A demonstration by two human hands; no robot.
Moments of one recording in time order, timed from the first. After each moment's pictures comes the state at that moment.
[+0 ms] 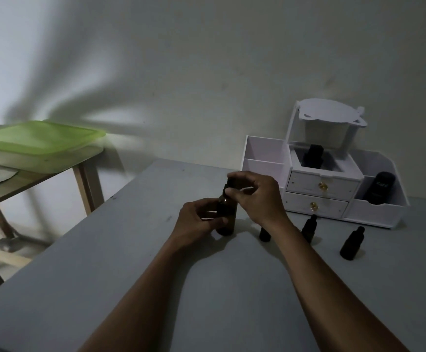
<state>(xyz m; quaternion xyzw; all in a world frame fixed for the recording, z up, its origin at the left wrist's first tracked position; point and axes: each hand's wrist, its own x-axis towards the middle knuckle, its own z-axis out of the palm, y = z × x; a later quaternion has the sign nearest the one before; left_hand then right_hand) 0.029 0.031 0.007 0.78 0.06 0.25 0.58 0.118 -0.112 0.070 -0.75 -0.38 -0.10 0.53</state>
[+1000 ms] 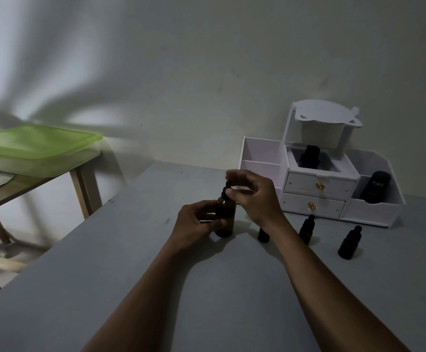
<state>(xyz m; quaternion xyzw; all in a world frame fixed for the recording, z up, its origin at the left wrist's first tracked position) 0.029 0.028 0.005 0.77 0.06 0.24 0.59 0.126 -0.111 0.062 -0.71 -0.39 -0.04 0.59</state>
